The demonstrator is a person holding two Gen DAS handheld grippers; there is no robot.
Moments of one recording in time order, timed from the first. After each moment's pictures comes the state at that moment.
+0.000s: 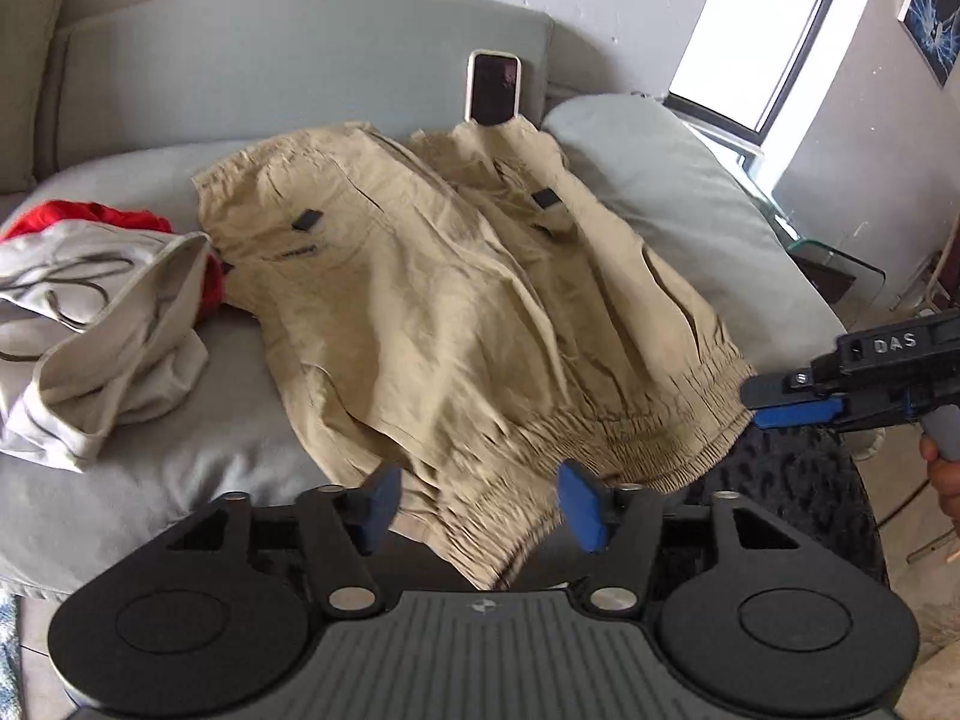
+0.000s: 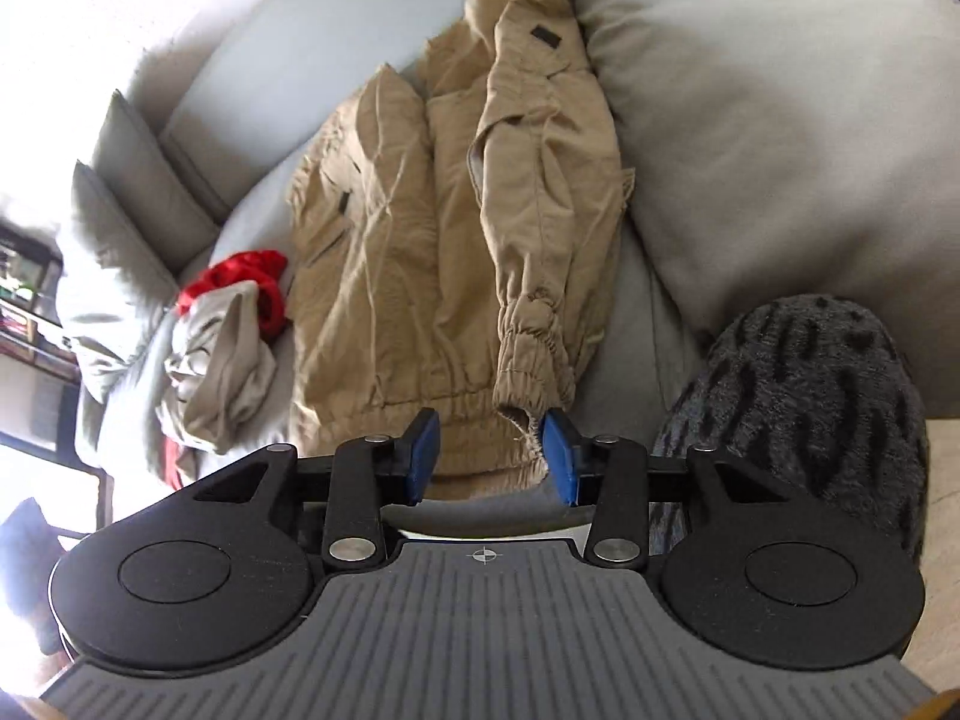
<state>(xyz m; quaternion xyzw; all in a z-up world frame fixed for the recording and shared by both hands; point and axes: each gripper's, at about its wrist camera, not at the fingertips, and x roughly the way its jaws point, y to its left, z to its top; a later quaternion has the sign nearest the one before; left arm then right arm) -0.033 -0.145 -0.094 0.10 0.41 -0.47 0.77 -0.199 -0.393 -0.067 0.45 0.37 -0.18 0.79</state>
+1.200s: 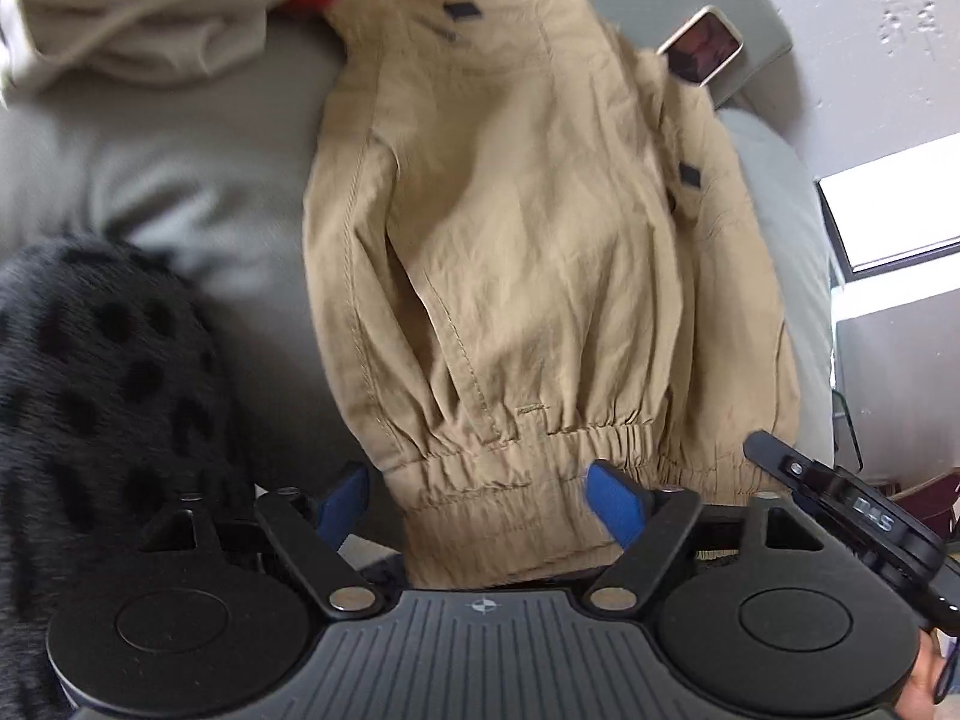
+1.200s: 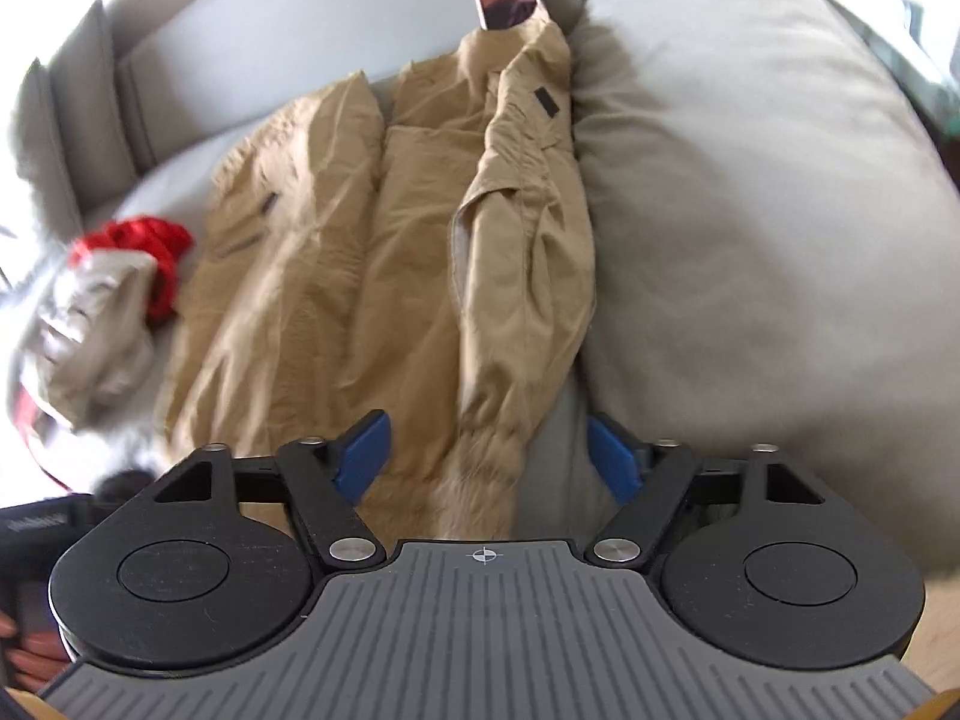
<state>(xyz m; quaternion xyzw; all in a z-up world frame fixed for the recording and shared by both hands) 0.012 -0.167 -0.169 -0.09 0.63 -0.35 0.68 -0.150 -0.396 -0.073 0.25 0.42 -0.27 0.83</state>
